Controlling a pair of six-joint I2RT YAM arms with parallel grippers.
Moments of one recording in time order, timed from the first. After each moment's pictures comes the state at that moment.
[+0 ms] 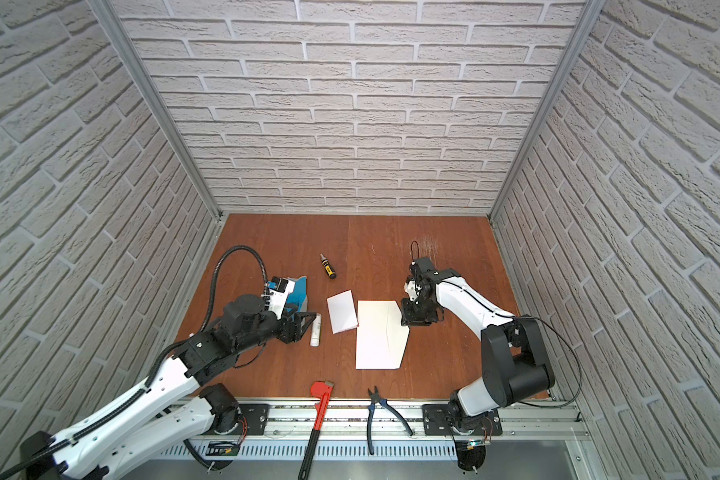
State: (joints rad) left arm -0.73 0.75 0.60 -0.36 0.06 -0.35; right arm 0.25 1.50 0.99 -0.96 -0.24 0.28
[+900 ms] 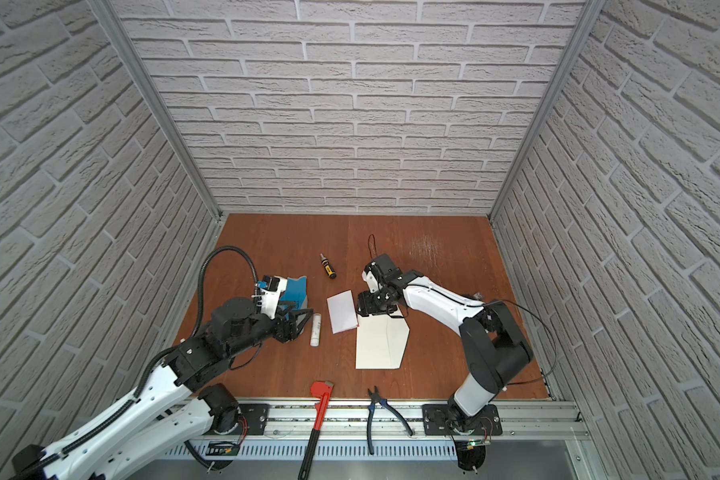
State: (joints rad) left arm -0.73 0.67 0.60 -0.34 0.06 -0.37; right arm 0.54 1.65 1.08 -0.60 -0.28 0.42
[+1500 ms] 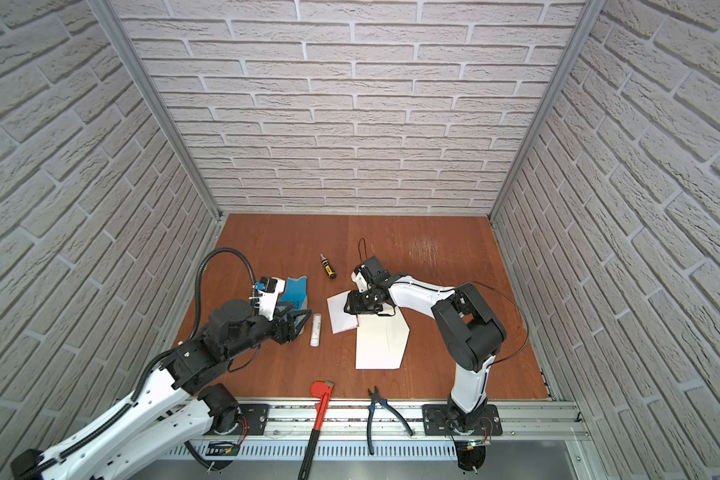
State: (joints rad) left arm -0.73 0.65 0.59 -0.35 0.05 -0.38; right arm 0.56 1.83 1.11 -0.40 -0.37 0.51
